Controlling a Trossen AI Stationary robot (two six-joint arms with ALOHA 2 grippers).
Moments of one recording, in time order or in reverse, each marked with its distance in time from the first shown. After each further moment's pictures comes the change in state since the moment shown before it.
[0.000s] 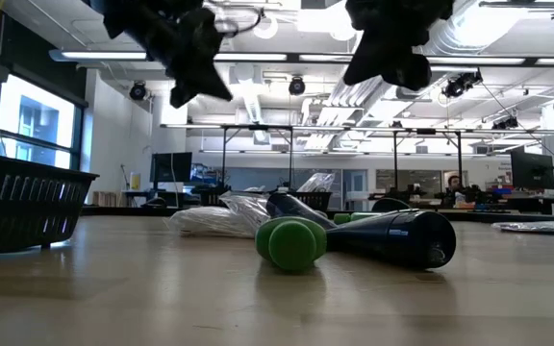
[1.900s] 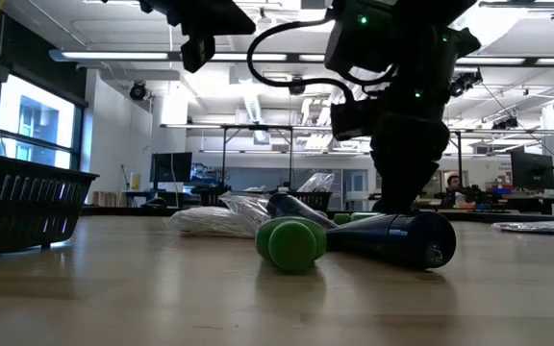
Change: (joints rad) left arm -0.402 0.000 0.000 0.205 -0.138 -0.173; right arm 0.059 0.428 0.000 -0.094 0.016 -0.198
